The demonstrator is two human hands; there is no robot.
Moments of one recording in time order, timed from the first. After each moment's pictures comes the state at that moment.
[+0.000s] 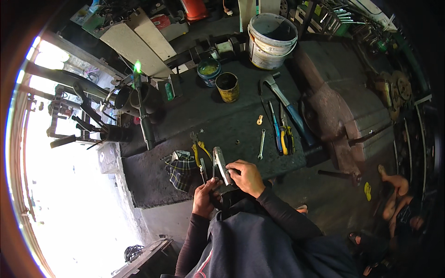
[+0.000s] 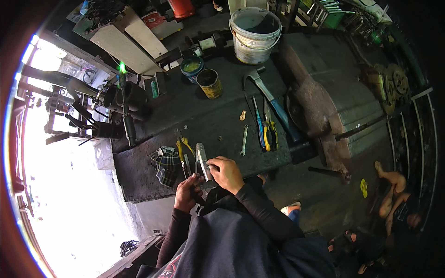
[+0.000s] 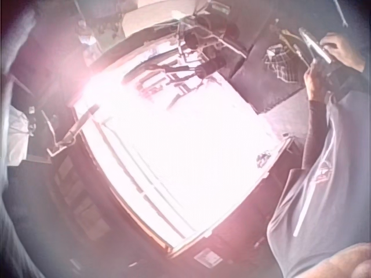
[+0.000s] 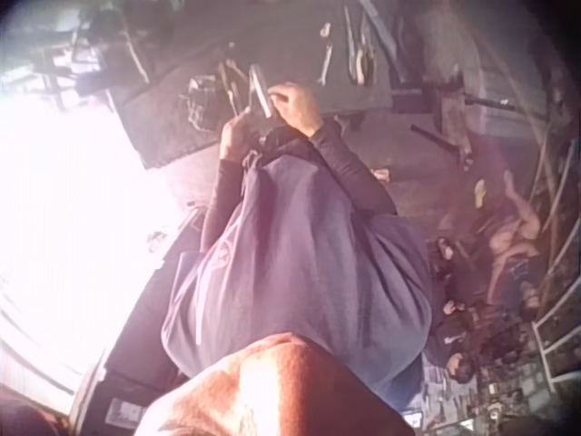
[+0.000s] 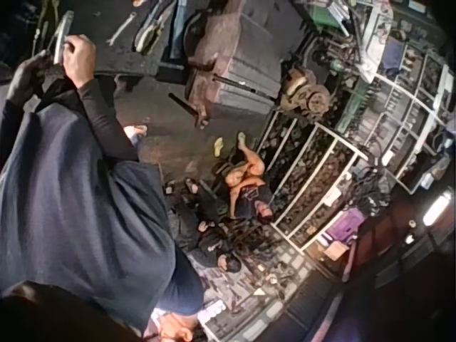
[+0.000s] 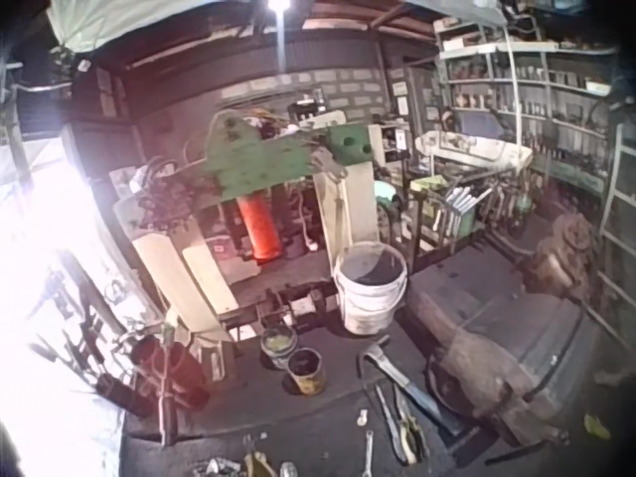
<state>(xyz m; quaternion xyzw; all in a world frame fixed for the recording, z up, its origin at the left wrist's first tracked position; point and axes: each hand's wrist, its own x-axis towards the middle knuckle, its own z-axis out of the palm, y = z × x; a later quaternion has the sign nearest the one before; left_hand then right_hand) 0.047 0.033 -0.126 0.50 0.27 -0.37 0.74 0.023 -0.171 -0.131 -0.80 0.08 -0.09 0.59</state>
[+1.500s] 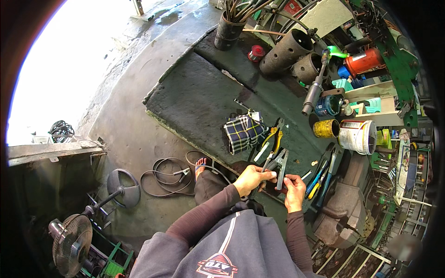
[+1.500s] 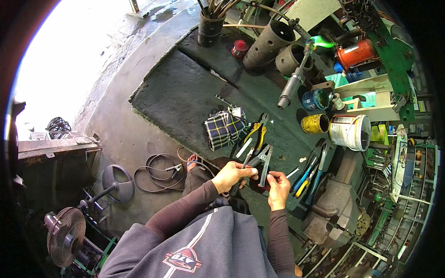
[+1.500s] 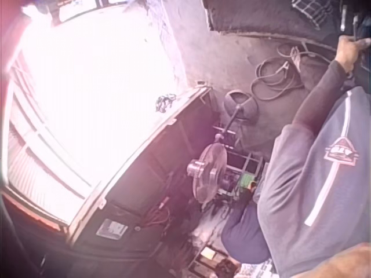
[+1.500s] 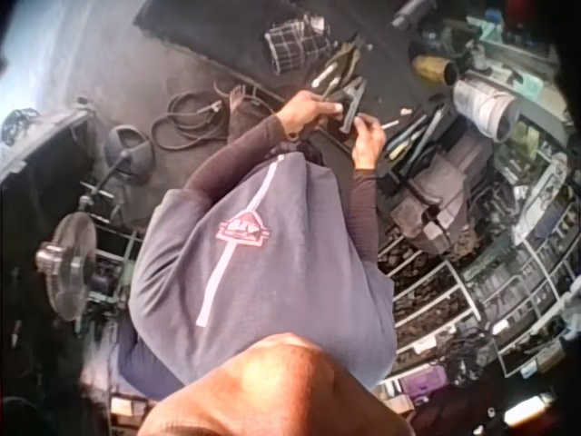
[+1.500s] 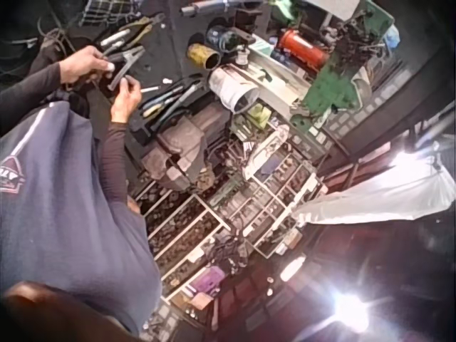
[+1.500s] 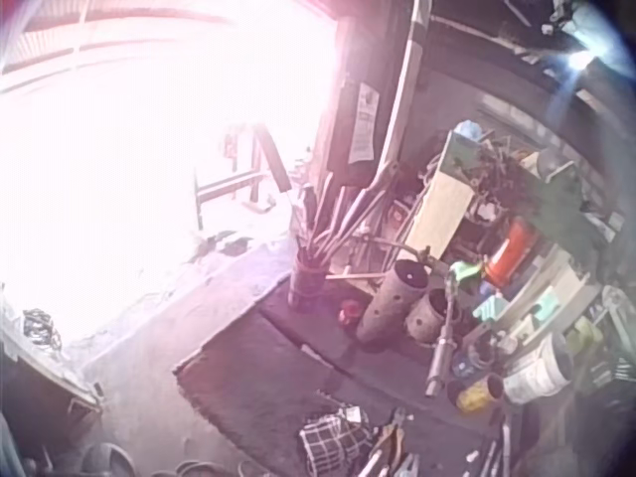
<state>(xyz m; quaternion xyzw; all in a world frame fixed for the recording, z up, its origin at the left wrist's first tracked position) 0.033 0.038 -0.157 0.34 0.17 -0.34 0.86 0.026 -0.181 -0.137 -0.71 0.22 0.11 0.66</state>
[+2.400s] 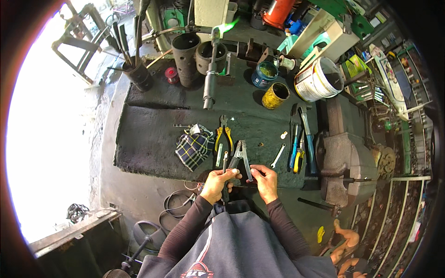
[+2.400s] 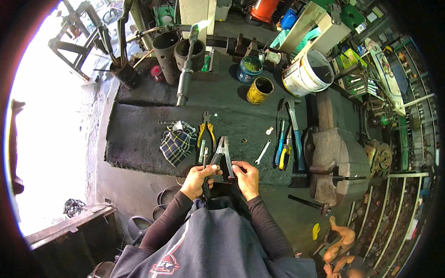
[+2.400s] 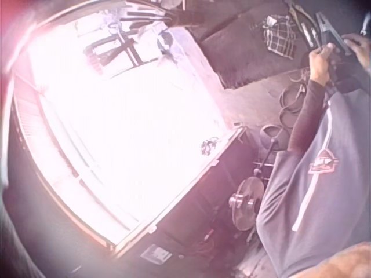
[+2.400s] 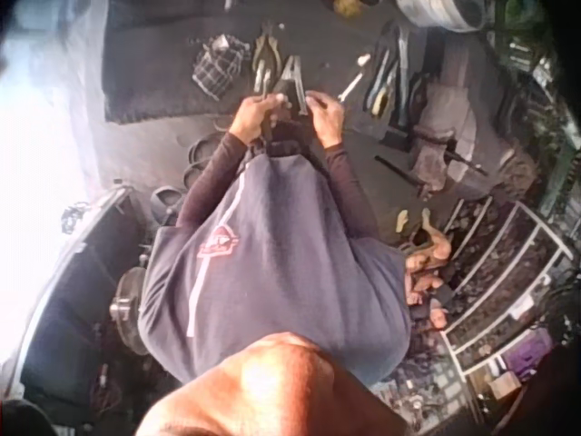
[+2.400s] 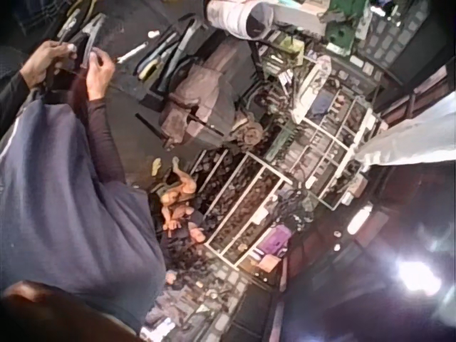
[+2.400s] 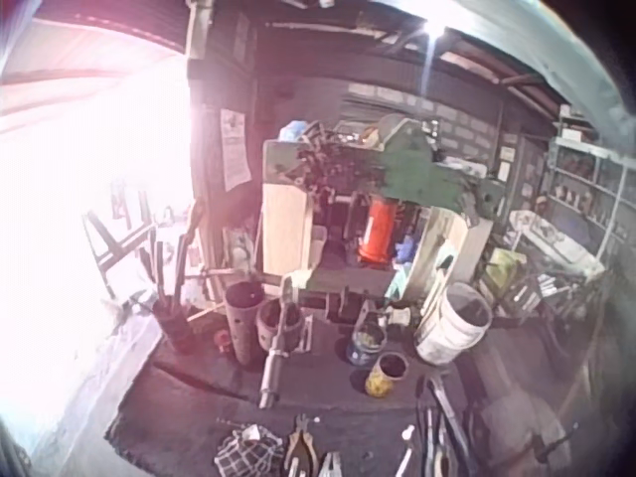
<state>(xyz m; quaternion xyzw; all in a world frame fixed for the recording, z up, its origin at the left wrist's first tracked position) 0.043 0.040 -0.138 0.42 0.19 -0.39 0.80 0.006 -0.167 -0.149 -0.67 0.24 0.05 0.70</state>
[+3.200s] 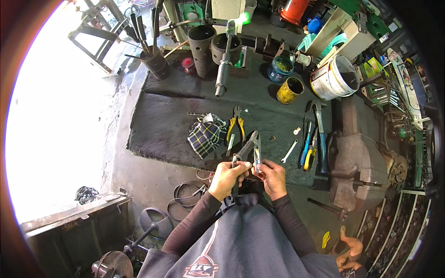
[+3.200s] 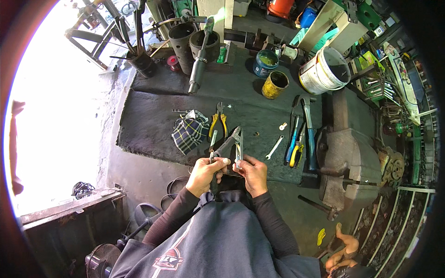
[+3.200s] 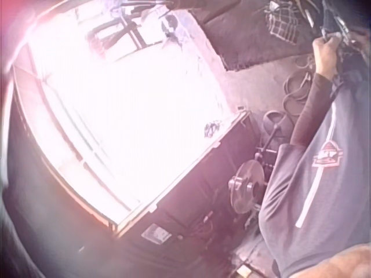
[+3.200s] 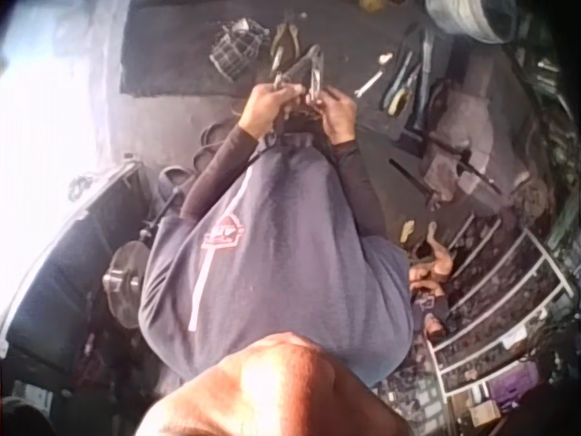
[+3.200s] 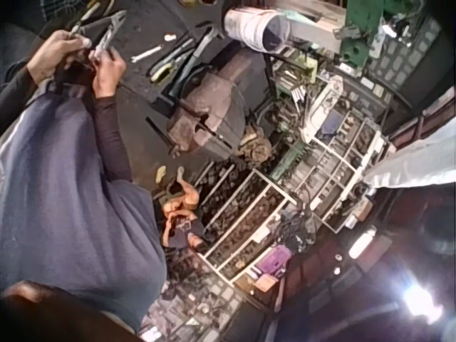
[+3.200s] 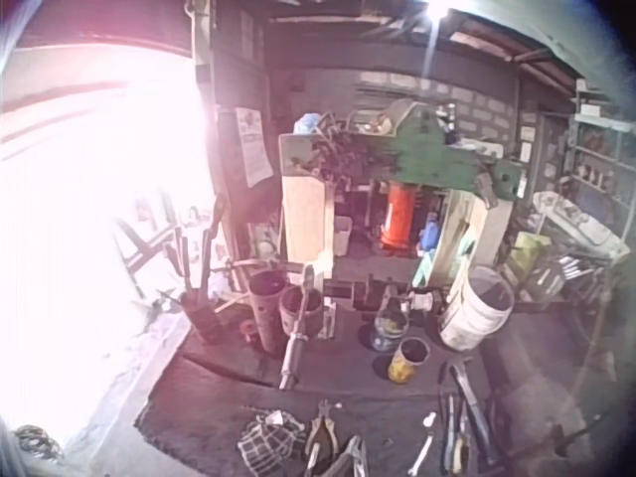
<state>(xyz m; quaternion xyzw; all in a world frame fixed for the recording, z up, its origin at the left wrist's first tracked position) 0.030 0.030 -0.088 0.50 0.17 -0.31 0.79 0.009 -0.155 -0.117 -0.50 0.31 0.11 0.80</state>
